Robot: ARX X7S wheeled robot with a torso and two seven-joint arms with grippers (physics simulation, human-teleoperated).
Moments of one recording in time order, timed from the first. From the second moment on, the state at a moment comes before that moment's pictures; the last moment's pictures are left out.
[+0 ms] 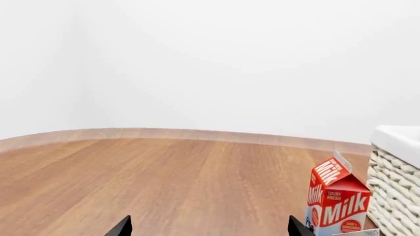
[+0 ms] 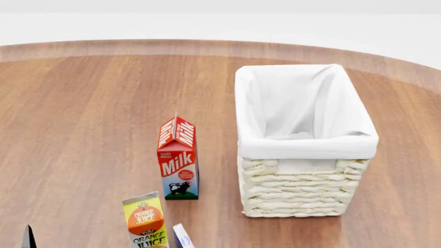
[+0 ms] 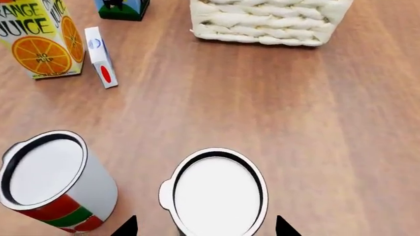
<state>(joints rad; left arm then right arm) 0.19 -0.31 0.07 0.43 -0.27 -0.08 -0.37 -0.21 0.53 -0.36 -0.43 0.61 0.55 0.46</state>
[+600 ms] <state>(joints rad) 0.19 -0.31 0.07 0.44 -0.28 -0.08 -0.38 -0.19 0.52 -0.37 -0.36 0.62 0.53 0.43</state>
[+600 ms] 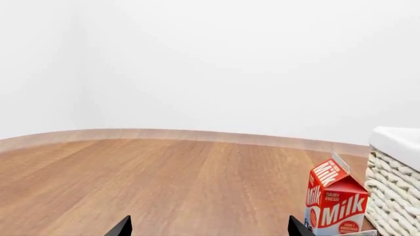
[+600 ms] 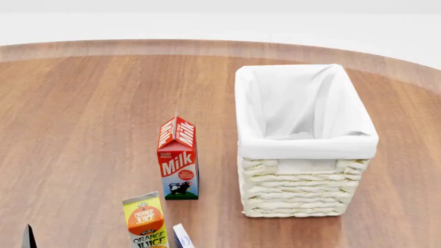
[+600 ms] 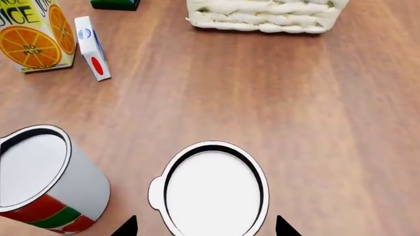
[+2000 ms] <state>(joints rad) 0.20 -0.34 0.09 0.45 -0.30 -0.06 -0.40 -0.30 0.58 -0.28 -0.62 0.50 0.35 0.61</state>
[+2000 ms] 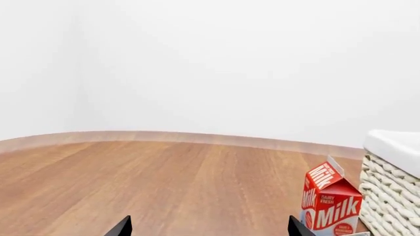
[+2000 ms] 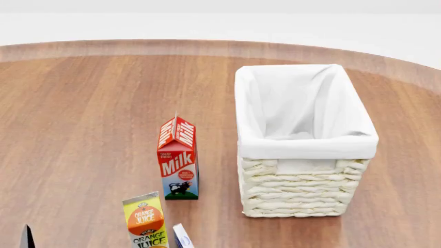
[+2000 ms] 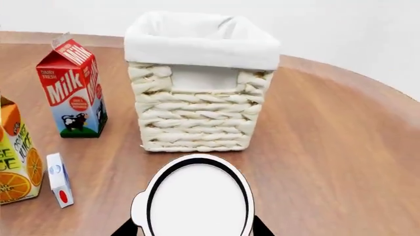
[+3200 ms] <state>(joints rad) 0.20 -0.35 0.10 0.45 -0.33 -0.05 -0.40 0.11 0.63 -0.12 -0.65 0.74 0.45 0.67</state>
